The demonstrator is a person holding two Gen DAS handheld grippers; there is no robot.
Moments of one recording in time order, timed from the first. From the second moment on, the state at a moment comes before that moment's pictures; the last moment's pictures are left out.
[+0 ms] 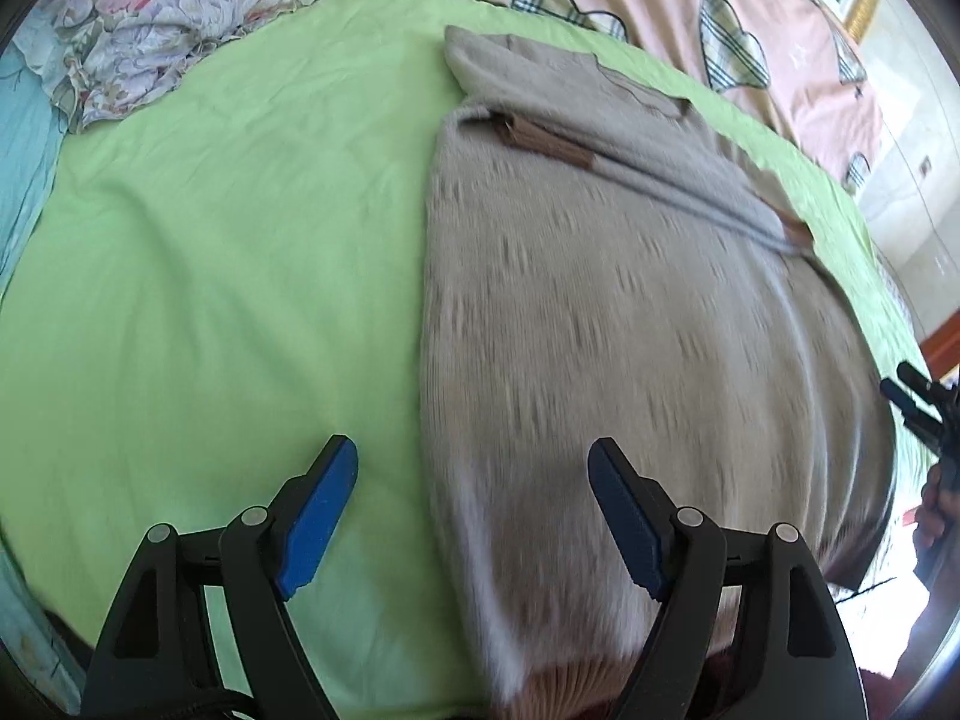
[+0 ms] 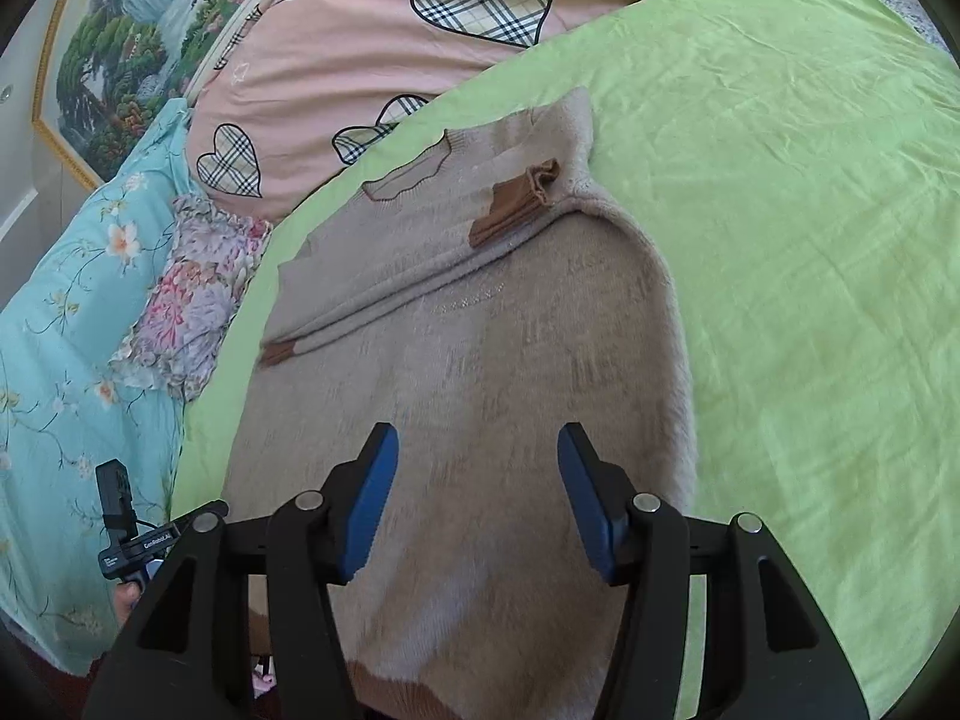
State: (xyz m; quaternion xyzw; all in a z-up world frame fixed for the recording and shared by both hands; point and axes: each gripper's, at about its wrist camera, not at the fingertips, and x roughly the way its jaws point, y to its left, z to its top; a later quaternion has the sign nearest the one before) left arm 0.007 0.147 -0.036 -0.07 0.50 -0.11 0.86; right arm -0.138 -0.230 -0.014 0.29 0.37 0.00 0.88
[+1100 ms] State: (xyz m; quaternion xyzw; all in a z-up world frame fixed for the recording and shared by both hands) left arm -0.063 0.144 -0.060 -0.10 0.52 -0.30 0.80; right arm -0.226 -0.186 -0.075 0.26 0.45 0.15 0.84
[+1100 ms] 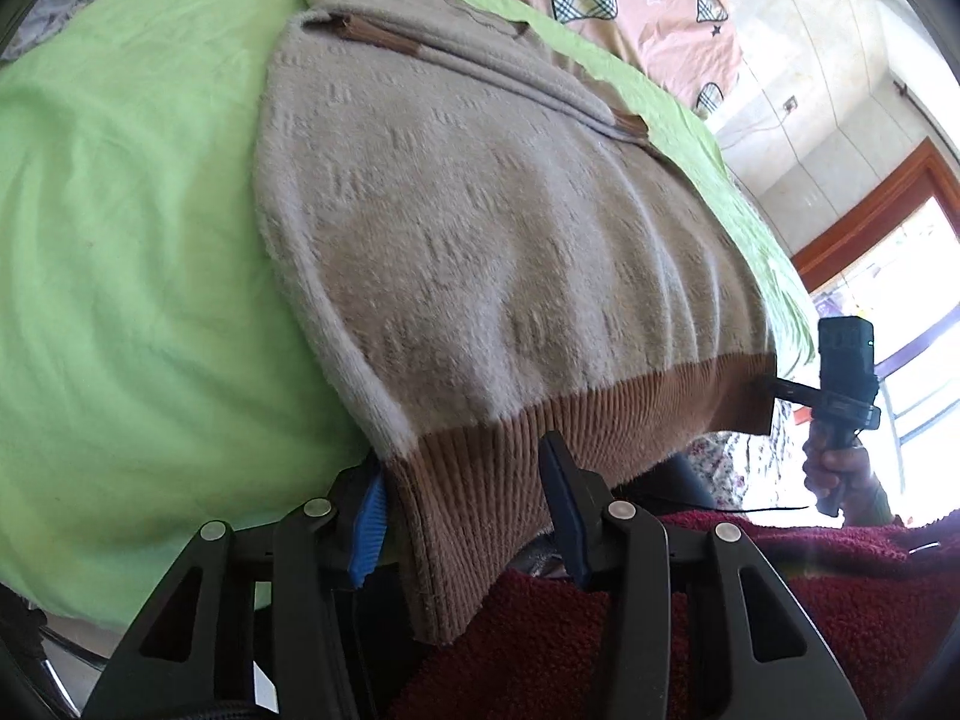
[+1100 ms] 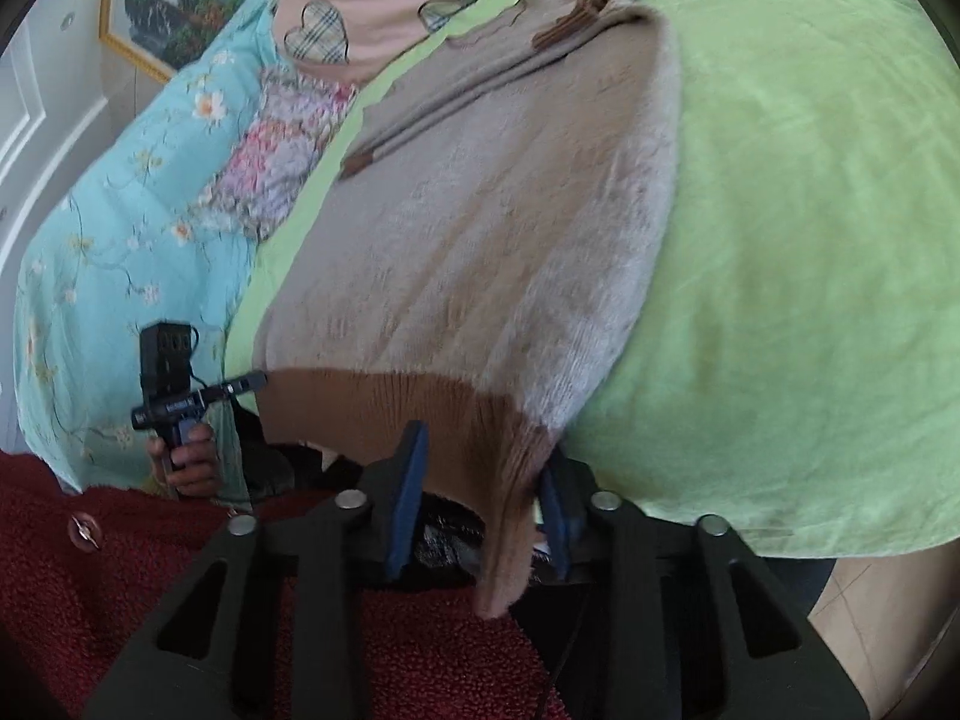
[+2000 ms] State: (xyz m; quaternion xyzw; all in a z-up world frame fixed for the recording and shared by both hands) left arm 0.014 0.158 0.047 -0.16 0.33 -0.27 0.89; right arm -0.171 -0.243 0.009 0.36 0.23 0.20 0.88
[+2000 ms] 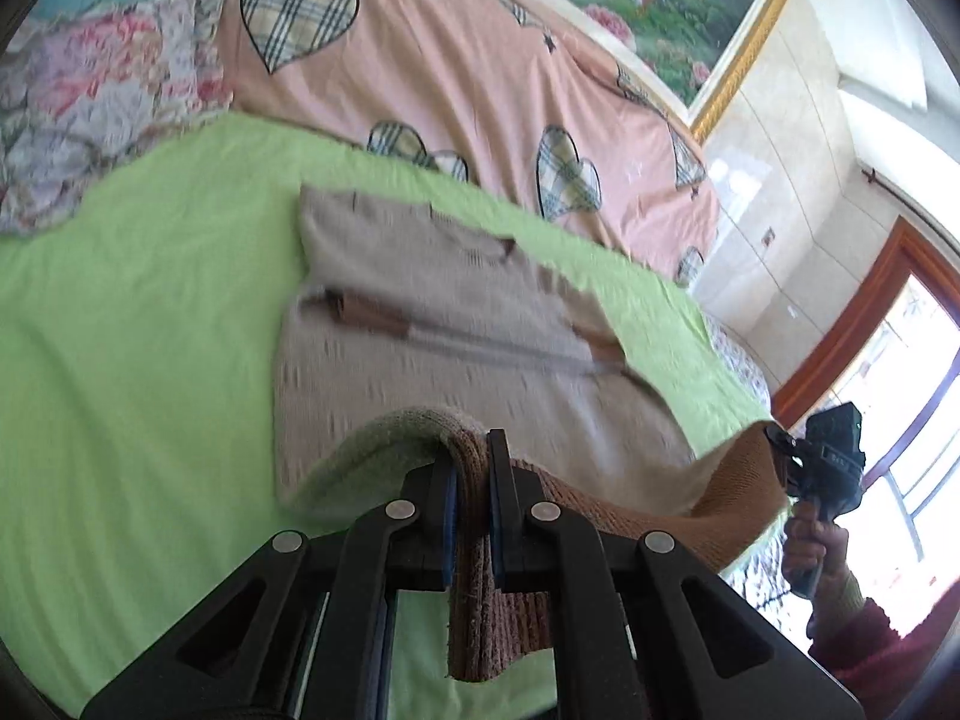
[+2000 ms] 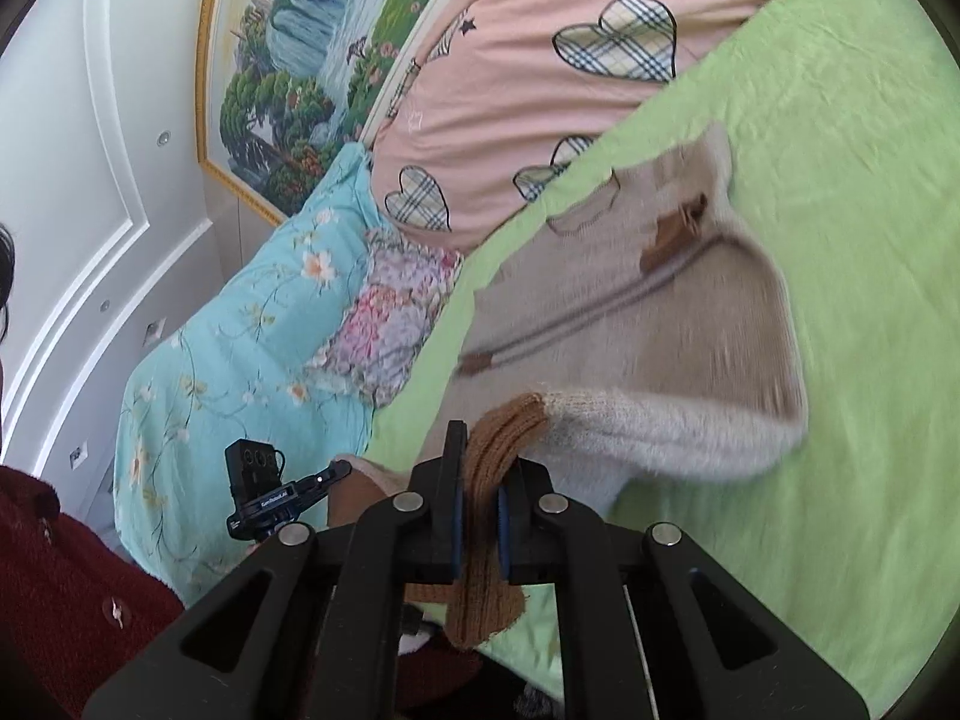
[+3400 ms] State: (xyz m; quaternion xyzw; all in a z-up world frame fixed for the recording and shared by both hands) left arm 0.229 0.070 -0.007 -0.15 0.43 -0.24 0.86; right arm 0.045 -0.307 0.007 0.29 0.26 0.05 0.92
